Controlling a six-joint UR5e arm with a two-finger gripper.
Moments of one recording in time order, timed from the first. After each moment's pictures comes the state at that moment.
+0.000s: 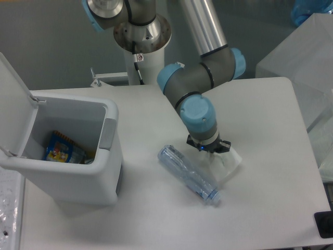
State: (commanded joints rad) arm 2.56 -1.94 -1.73 -0.97 1.81 0.89
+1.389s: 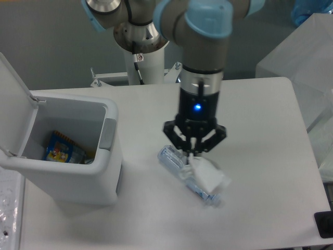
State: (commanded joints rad) arm 2.40 -1.76 -1.43 -0.96 1.23 0.46
